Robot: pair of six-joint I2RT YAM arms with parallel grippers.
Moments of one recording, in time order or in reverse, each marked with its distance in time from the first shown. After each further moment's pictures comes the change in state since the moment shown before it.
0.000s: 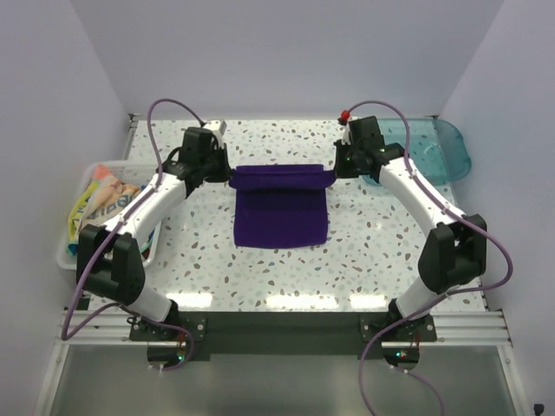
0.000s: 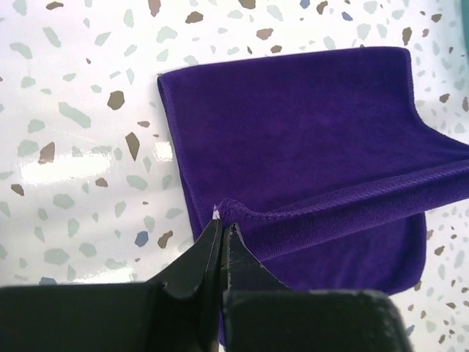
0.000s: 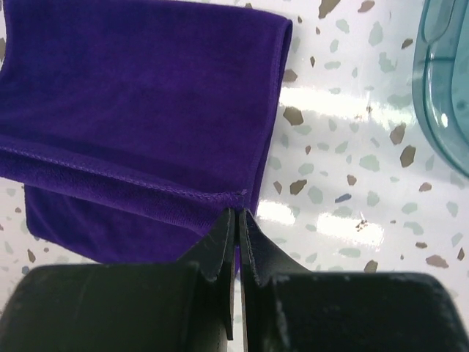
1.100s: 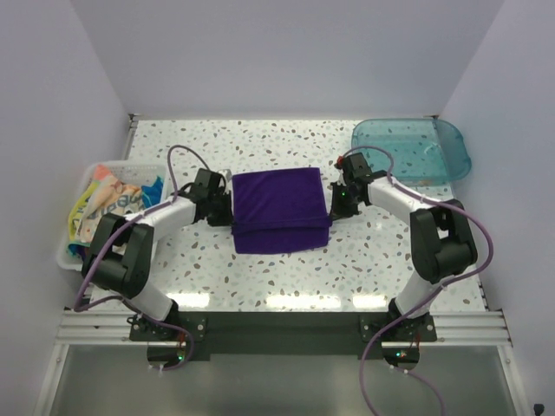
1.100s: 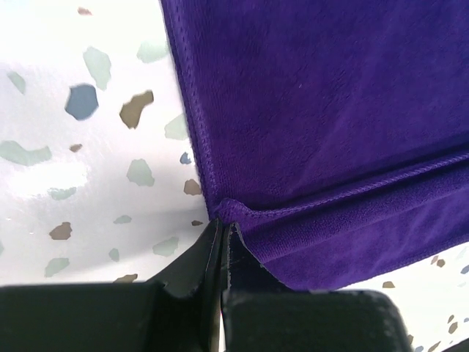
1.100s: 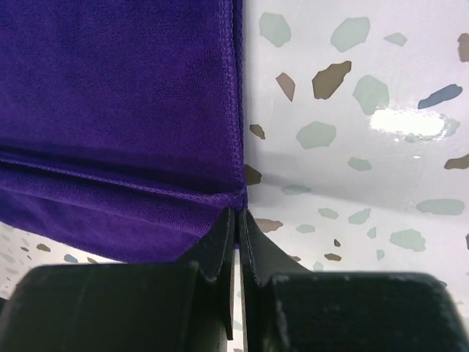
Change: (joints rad) left arm -0.026 0.040 -0.360 0.082 0.091 -0.089; right arm 0.001 0.071 -0.327 0.076 -0.118 0.135
